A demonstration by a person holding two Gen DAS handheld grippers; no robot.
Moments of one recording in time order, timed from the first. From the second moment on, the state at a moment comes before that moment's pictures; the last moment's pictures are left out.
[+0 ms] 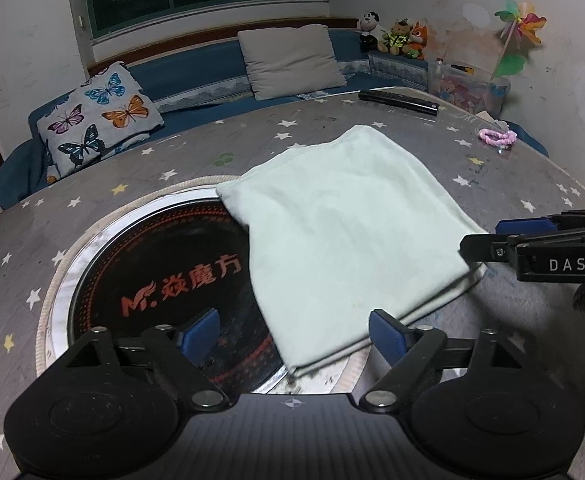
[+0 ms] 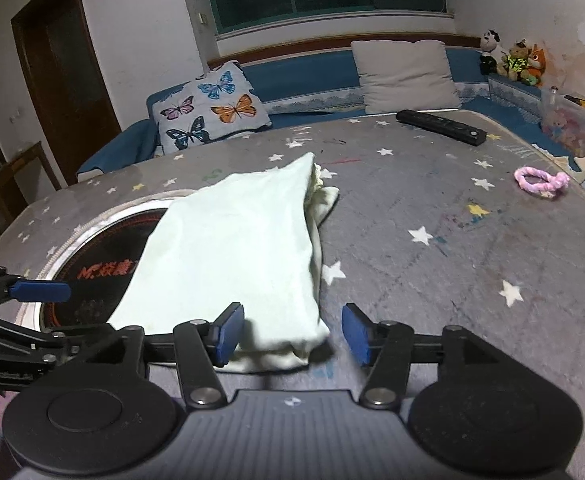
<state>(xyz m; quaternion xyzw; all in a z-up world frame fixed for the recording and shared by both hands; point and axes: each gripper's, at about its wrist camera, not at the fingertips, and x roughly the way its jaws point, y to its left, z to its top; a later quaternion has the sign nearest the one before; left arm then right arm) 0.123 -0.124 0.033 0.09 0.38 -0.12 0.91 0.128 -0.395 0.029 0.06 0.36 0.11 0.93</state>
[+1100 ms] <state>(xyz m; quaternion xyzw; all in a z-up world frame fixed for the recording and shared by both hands) 0.087 -0.110 0.022 0.07 0.38 -0.09 0.92 0.082 -0.366 0.023 0.00 0.37 0.09 0.92</state>
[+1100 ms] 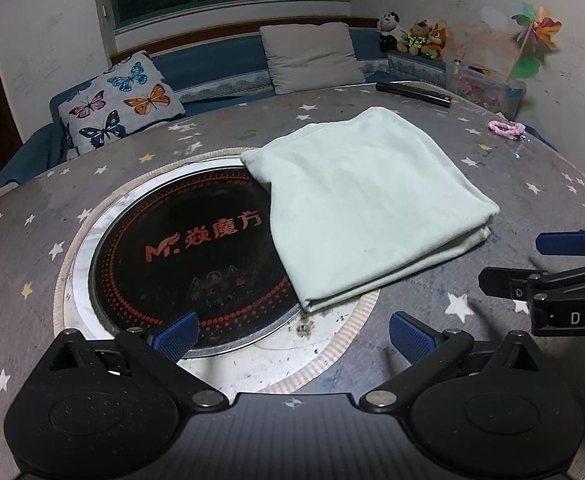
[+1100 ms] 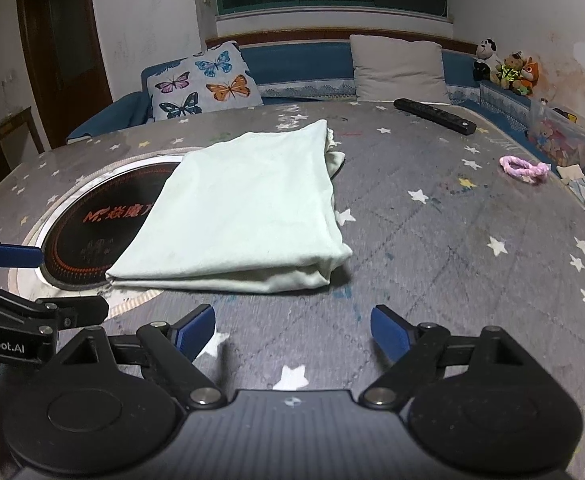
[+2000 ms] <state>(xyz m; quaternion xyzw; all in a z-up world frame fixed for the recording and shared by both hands) 0.071 -0.108 0.016 0.08 0.38 -0.08 0.92 0.068 -0.359 0.019 0.01 0.38 0.09 0.92</state>
